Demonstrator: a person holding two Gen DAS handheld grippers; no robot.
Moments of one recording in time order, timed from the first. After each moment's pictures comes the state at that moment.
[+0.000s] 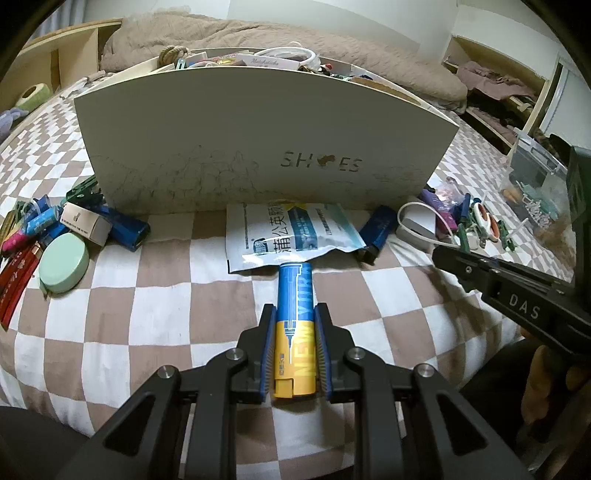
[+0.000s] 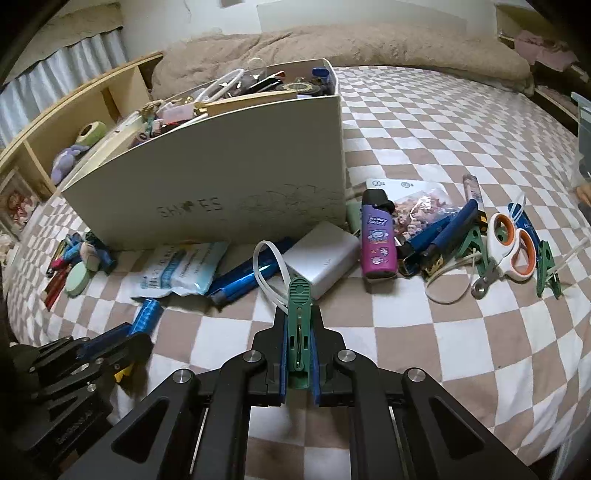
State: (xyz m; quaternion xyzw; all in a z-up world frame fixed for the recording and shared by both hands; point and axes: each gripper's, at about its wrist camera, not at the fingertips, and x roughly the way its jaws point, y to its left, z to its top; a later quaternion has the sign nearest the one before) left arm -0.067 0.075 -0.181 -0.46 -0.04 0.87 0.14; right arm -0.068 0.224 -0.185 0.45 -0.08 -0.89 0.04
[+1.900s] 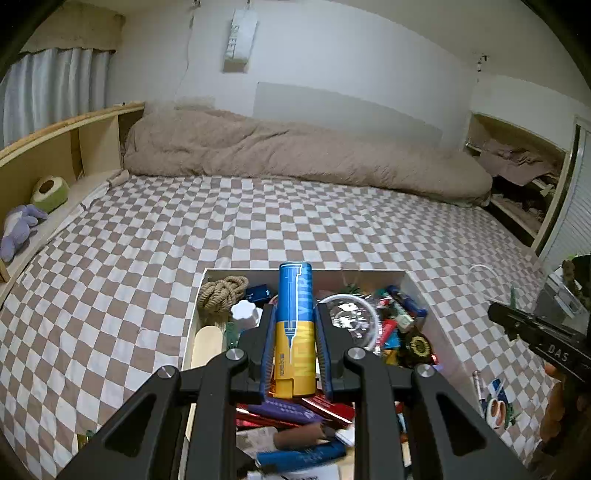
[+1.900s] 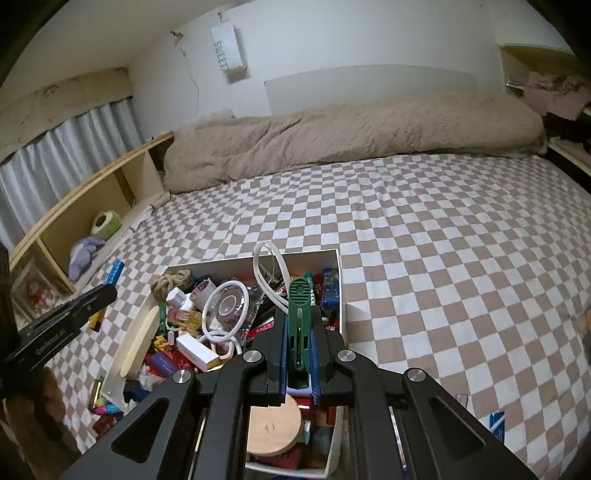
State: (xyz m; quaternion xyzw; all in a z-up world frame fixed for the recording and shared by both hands) left arm -0.243 0.038 -0.019 -0.32 -0.04 0.94 0.09; right arm -0.213 0.263 -0.039 0.35 -0.10 -0.93 0.06
